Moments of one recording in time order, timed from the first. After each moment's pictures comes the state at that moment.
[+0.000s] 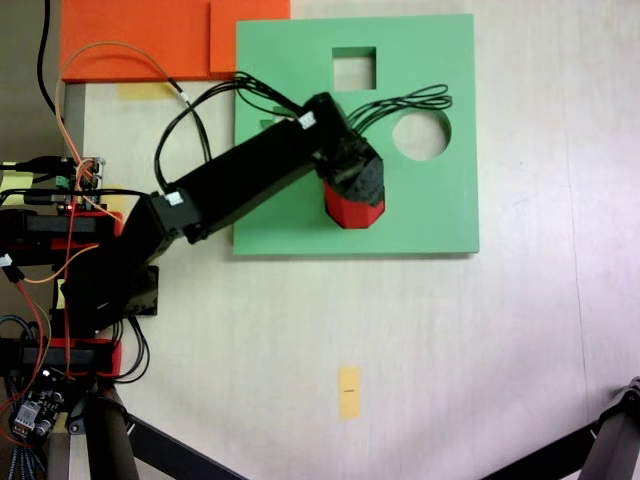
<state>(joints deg) -28.4 55.8 42.9 107.0 65.7</state>
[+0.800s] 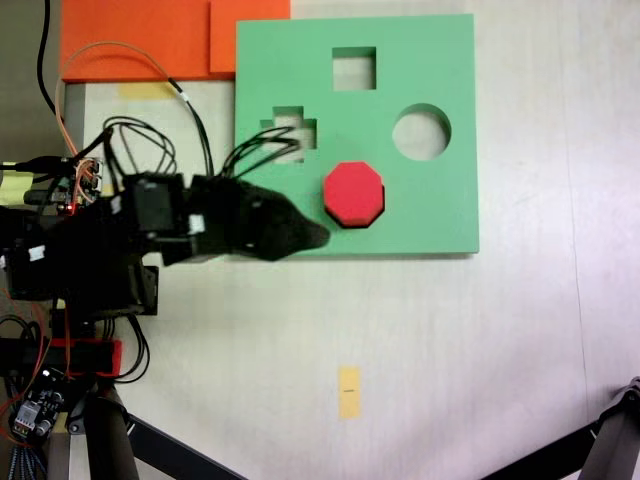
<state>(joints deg) -10.7 100.5 49.5 106.4 31.5</state>
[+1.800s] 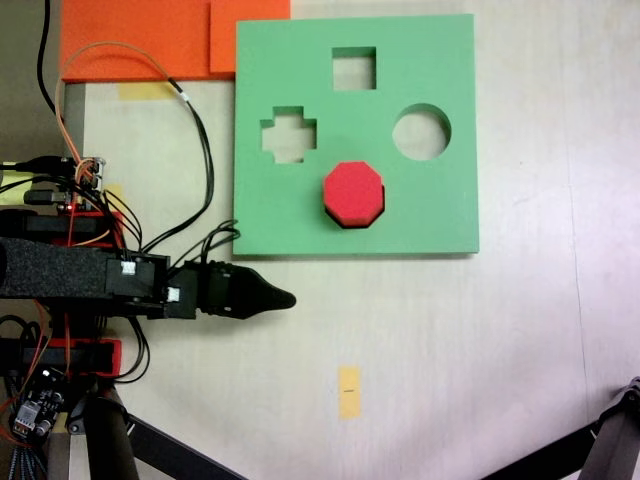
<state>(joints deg) -0.3 128.7 173.0 3.5 11.2</state>
